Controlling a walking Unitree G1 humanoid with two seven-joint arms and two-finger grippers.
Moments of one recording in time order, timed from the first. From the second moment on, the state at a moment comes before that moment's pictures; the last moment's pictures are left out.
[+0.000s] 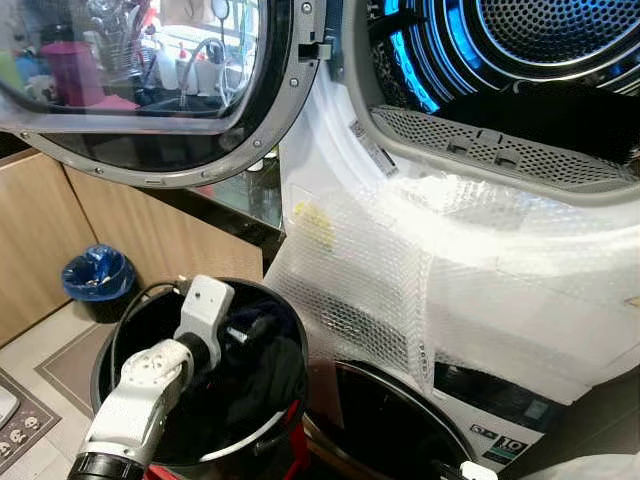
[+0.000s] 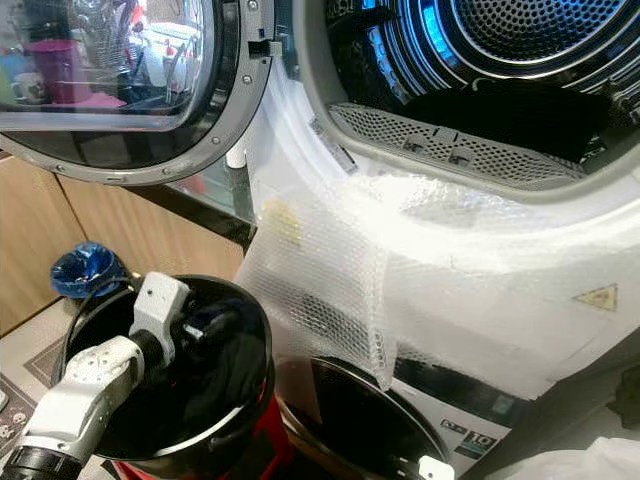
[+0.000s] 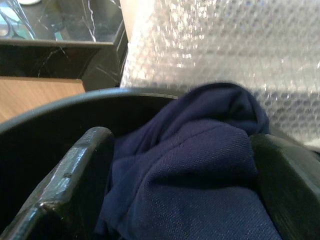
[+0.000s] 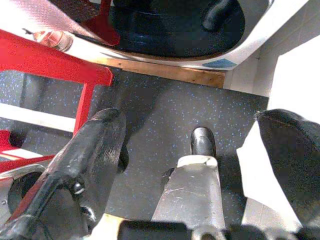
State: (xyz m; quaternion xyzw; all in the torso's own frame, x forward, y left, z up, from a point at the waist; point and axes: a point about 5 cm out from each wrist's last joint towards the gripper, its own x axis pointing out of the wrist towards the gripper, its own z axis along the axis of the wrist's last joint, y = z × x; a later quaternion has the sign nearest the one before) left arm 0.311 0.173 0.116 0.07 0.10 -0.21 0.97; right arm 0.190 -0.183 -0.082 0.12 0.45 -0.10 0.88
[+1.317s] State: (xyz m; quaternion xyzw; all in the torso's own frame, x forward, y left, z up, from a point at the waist) left arm 0.326 0.163 0.152 0.12 -0.03 -0.25 0.96; right arm 0.191 -0.188 -0.081 0.10 0.45 -0.10 0.88
